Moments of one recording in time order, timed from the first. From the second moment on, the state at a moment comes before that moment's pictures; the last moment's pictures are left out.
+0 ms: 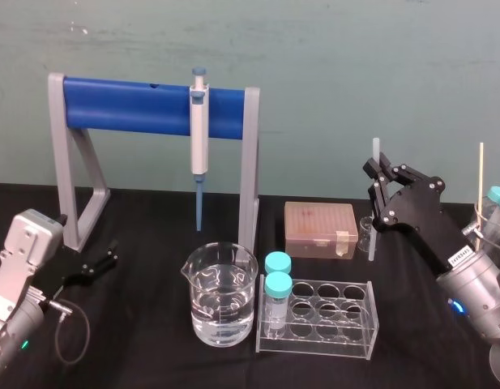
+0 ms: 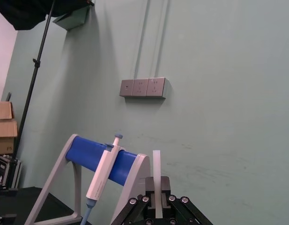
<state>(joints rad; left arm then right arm) -0.20 0.60 0.45 -1.41 -0.25 -0.12 0.03 0.19 0.31 -0.17 -1.41 0.33 -0.53 0.50</state>
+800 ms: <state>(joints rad) -0.20 0.60 0.45 -1.41 -0.25 -0.12 0.03 0.19 0.31 -0.17 -1.41 0.33 -0.53 0.50</state>
